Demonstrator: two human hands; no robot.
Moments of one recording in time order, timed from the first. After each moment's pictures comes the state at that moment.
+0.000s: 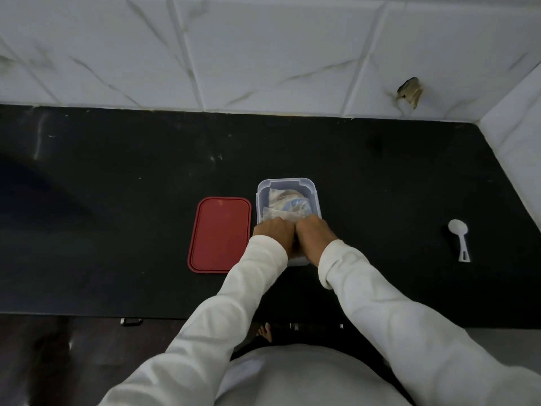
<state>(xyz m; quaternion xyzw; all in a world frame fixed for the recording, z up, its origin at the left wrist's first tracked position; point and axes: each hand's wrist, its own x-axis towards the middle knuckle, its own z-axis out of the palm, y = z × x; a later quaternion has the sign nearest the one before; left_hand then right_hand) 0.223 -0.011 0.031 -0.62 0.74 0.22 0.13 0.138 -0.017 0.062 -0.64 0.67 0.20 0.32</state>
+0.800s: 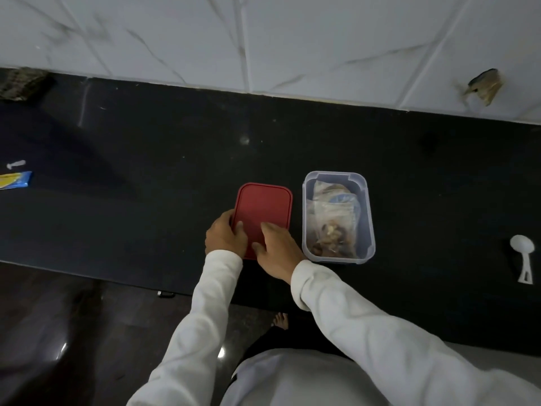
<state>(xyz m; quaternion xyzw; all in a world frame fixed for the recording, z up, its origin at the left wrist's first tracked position) 0.371 0.034 -0.022 -0.84 0.40 0.28 -0.24 0.251 0.027 0.005 -0.73 0.55 -0.03 0.39</state>
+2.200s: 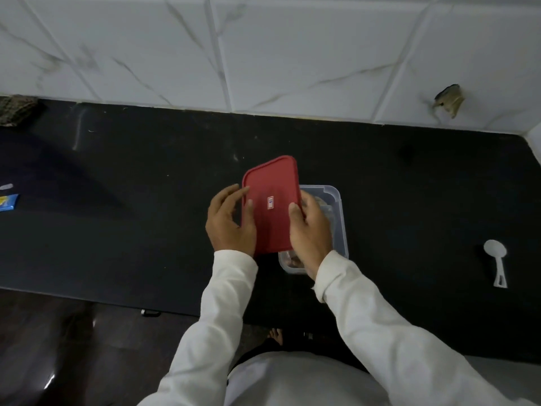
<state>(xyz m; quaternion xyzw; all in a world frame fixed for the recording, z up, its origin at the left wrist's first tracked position) 0.310 0.008 0.027 -0.70 0.46 0.14 -0.52 0.180 -0.001 0.061 -0.50 0.61 -0.37 0.49</state>
